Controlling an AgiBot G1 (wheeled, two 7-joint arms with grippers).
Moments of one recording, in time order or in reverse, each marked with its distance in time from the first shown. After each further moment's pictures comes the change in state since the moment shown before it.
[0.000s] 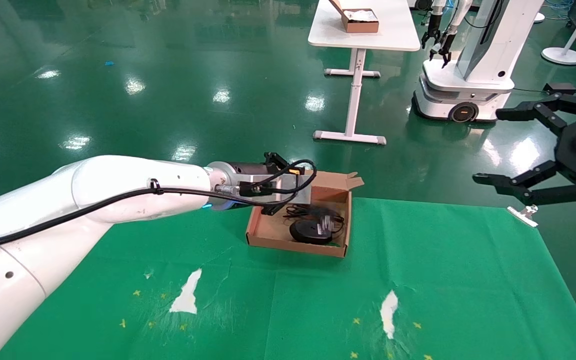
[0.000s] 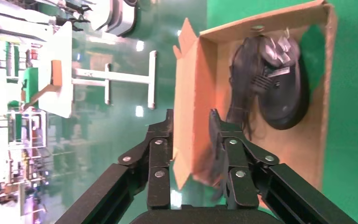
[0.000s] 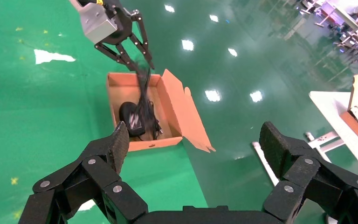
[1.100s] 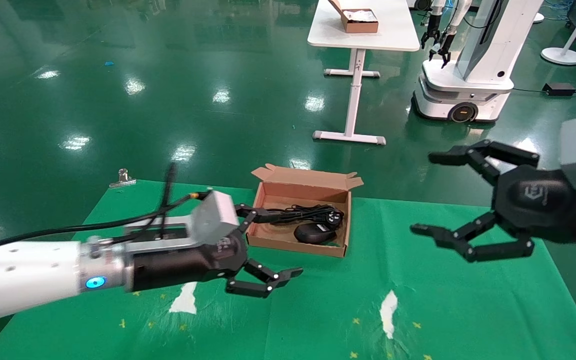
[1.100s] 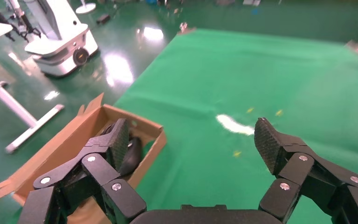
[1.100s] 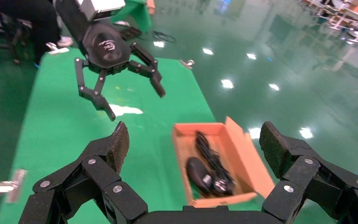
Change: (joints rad) left arm 0.356 -0.402 -0.490 -0.378 -0.436 0.473 -0.214; right arm -0.402 0.035 0.112 0.478 0.279 0.052 0.265
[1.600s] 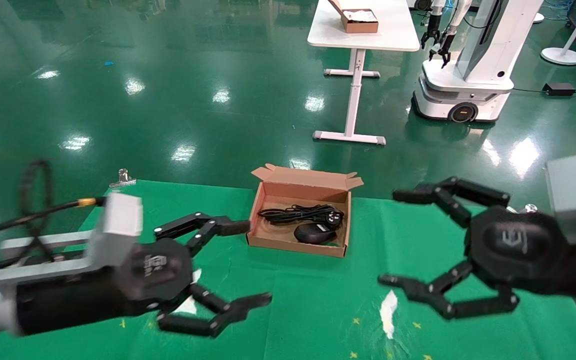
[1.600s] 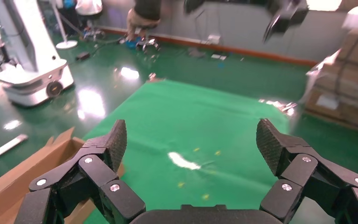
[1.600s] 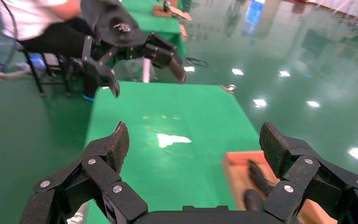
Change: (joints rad) left arm 0.170 -0.192 -0.233 -0.181 -0.208 0.225 -0.102; right arm -0.206 0.016 0.059 0.240 0.142 0.027 0.132
